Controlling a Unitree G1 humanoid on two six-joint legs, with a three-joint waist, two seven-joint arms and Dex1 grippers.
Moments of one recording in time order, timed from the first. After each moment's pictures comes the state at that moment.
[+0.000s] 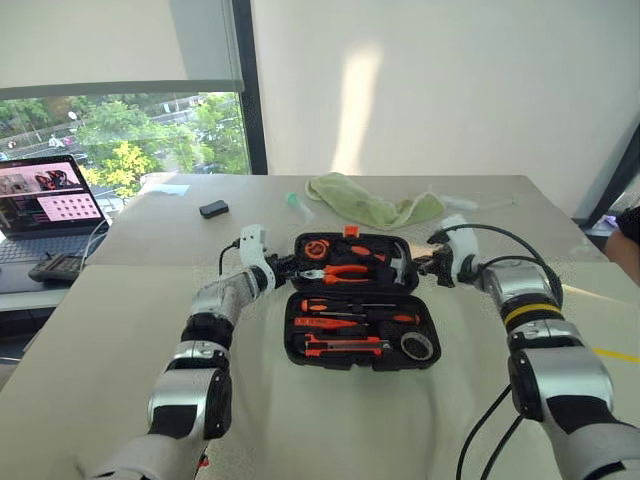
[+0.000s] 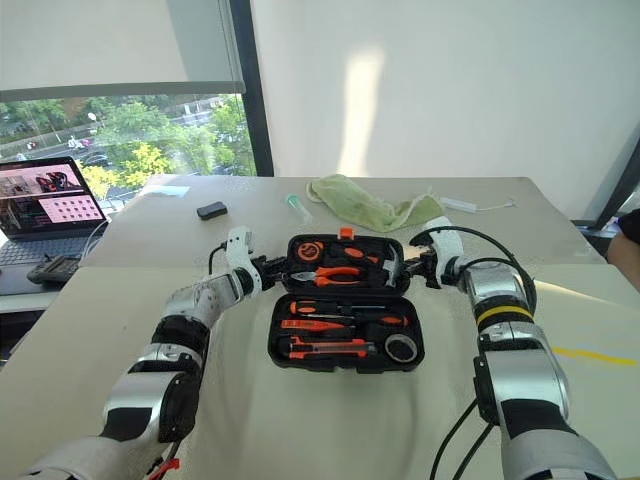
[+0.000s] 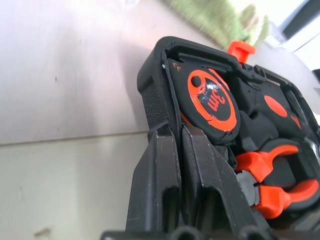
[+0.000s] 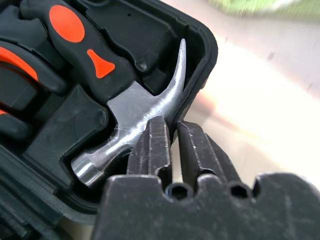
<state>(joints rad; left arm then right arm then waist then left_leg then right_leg) -0.93 0.18 0.21 0.81 -0.33 0.44 -0.53 -1.02 -0.51 -0.02 0.97 0.01 0.27 0.78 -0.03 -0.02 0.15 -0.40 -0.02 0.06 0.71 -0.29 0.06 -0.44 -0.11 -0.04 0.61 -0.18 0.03</state>
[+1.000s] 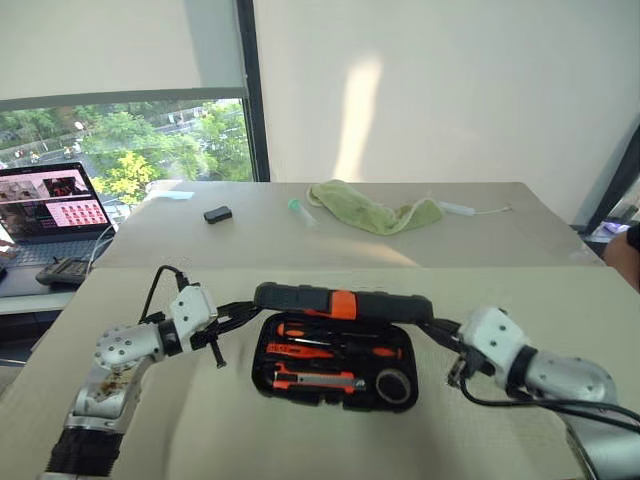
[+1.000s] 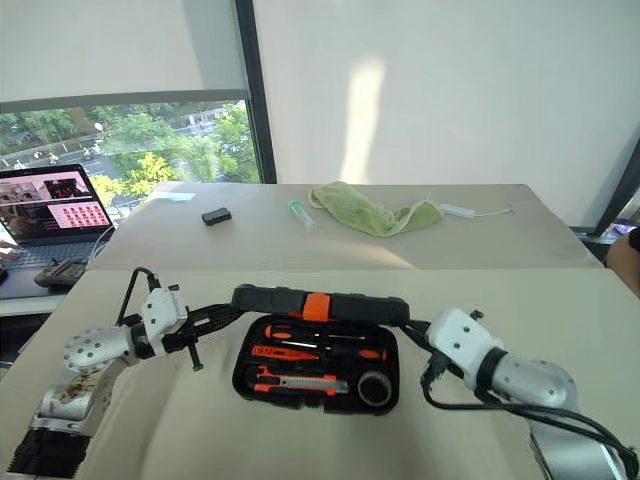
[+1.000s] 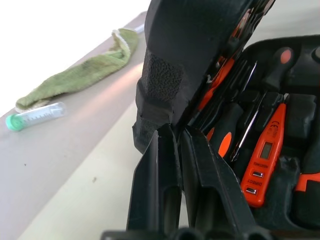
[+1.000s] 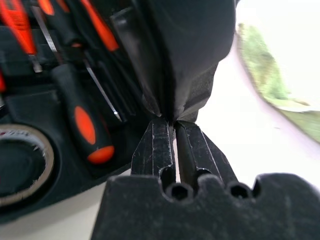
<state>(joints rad) -0.20 0.67 0.10 0.07 -0.32 -0.06 -1.05 0.09 -0.72 -0.17 -0.58 0.14 0.33 0.75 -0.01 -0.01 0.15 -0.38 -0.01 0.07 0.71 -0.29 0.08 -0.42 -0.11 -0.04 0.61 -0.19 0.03</state>
